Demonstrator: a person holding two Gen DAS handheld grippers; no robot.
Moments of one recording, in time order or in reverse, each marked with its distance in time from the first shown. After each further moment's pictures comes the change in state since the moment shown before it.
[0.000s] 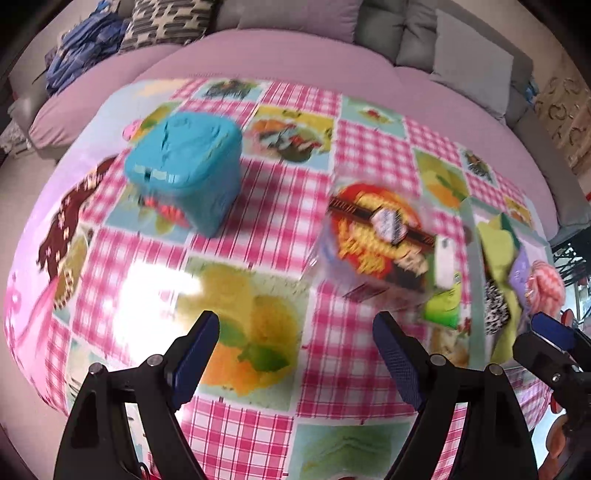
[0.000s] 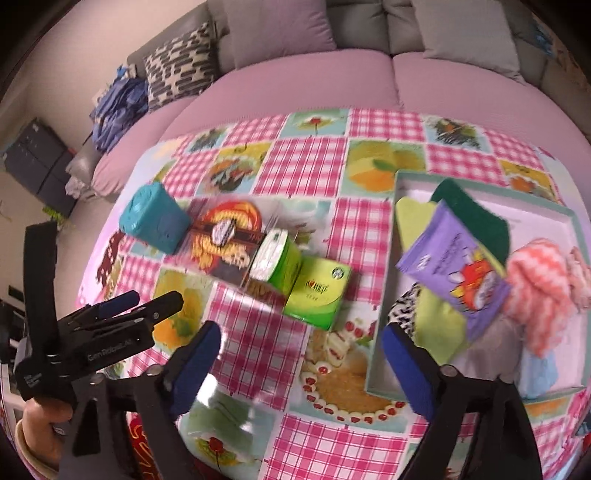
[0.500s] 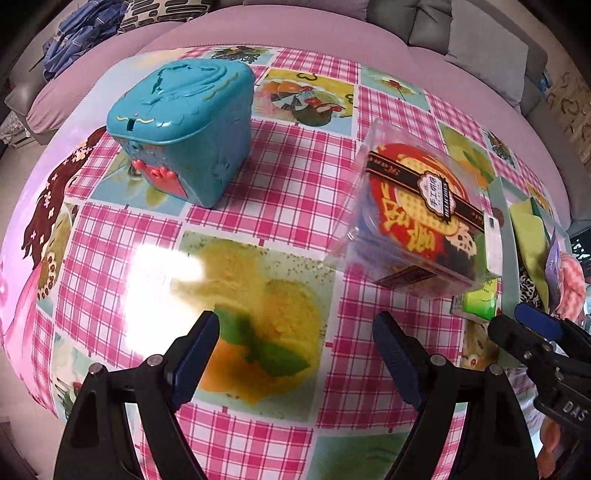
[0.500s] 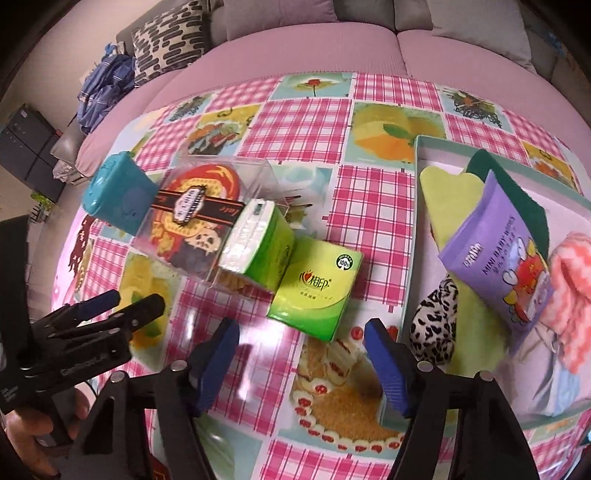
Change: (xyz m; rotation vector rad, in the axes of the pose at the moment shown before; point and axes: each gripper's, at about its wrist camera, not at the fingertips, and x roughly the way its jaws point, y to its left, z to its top) left arm 0.035 0.014 -0.006 -0.007 0.061 0.012; right arm 0.057 -0.002 0.005 -0.007 0.078 -0.040
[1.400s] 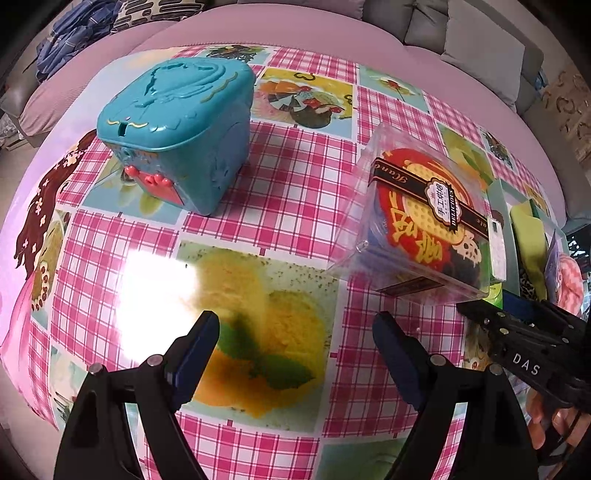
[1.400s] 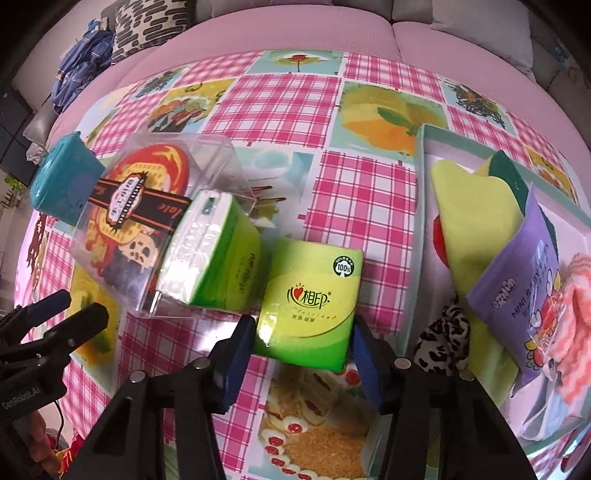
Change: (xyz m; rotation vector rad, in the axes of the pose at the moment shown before) left arm 0.007 -0.001 0.003 0.001 0.001 -0.027; right arm 0.045 0.003 0.017 -0.032 0.059 -0.134
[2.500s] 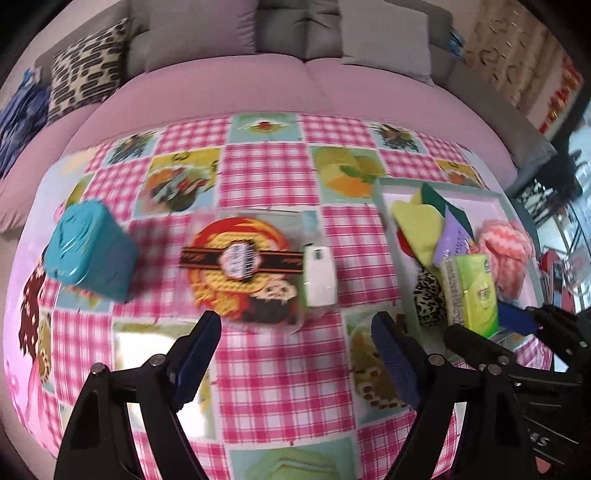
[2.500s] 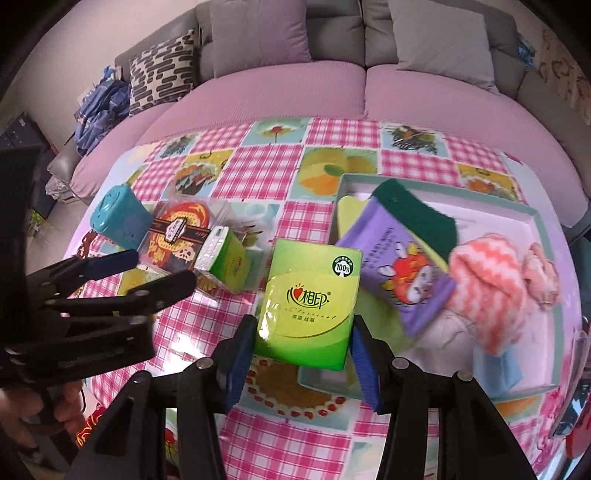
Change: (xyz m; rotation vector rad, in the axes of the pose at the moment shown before) left arm -0.052 -0.113 0.008 0.289 -0.119 -0.080; right arm -0.112 -0.057 -0.051 0.050 -0.202 0.061
